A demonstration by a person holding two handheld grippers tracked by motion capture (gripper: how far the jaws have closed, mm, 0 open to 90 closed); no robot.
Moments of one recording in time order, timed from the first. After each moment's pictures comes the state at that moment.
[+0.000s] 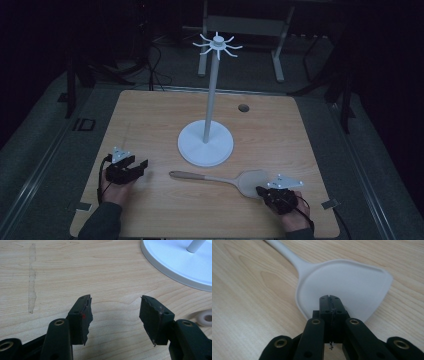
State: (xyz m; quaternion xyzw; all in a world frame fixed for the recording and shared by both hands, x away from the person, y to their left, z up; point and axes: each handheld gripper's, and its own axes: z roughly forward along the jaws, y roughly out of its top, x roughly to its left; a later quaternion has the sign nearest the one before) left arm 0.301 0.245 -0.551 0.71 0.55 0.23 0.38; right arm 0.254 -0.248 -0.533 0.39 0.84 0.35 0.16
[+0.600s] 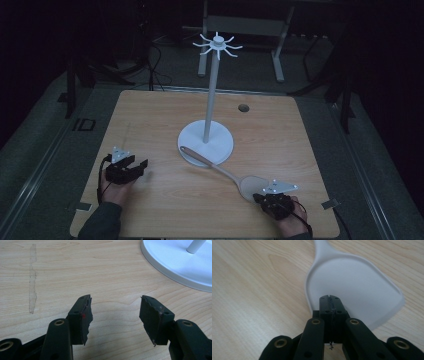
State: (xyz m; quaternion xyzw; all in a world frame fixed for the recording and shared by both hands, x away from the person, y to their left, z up) left arm 0.301 0.246 -0.551 0.70 0.55 0.23 0.39; right arm 0.244 -0.241 -0.544 0.38 0.85 0.33 0.13
